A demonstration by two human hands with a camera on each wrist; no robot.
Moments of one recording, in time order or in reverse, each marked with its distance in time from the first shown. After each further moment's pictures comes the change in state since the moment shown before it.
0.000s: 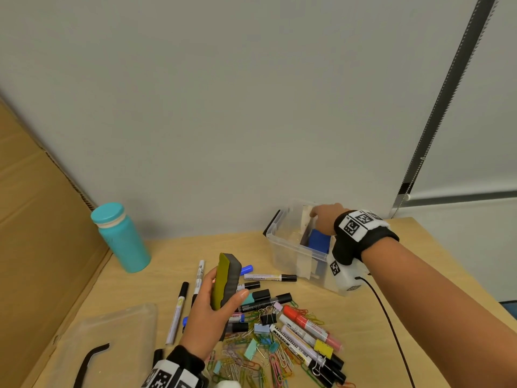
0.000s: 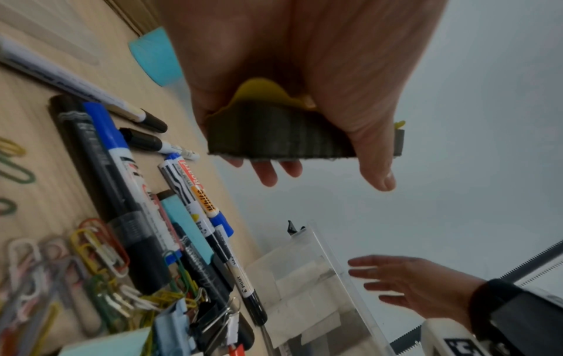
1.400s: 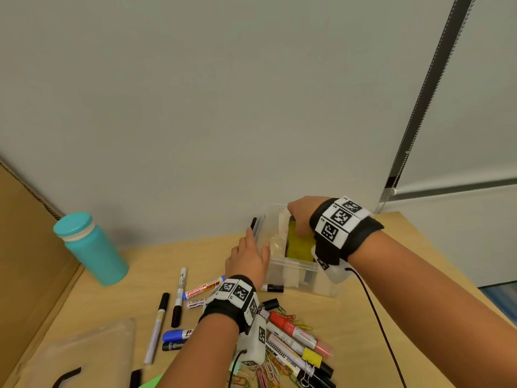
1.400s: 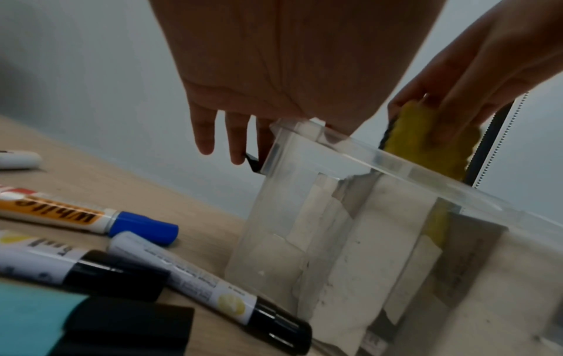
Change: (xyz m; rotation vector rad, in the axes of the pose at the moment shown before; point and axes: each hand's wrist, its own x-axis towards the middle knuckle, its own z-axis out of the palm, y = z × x) left_hand 0.125 0.000 0.098 0.905 -0.054 0.006; right_hand -0.031 -0.032 -0.037 -0.204 -0.038 -0.077
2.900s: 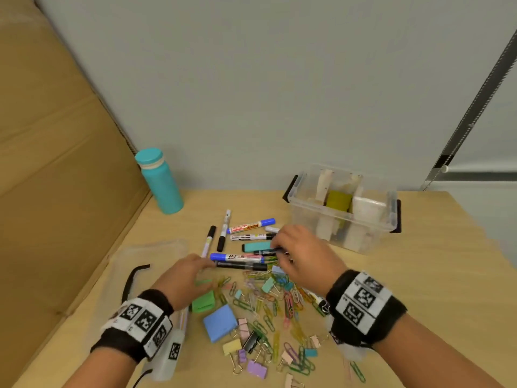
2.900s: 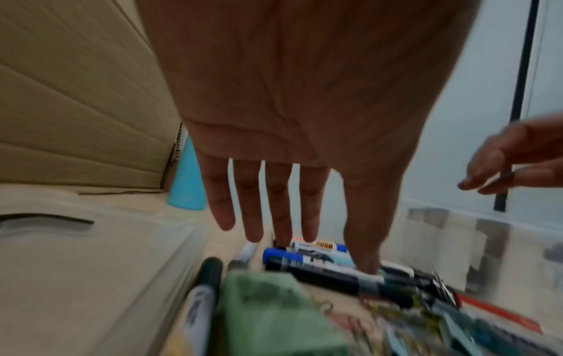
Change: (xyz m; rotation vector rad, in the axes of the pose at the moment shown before) left_hand -0.179 -0.162 -0.089 0.128 -0.242 -0.062; right_hand -0.126 -0.103 0.125 0.386 0.514 -0.594
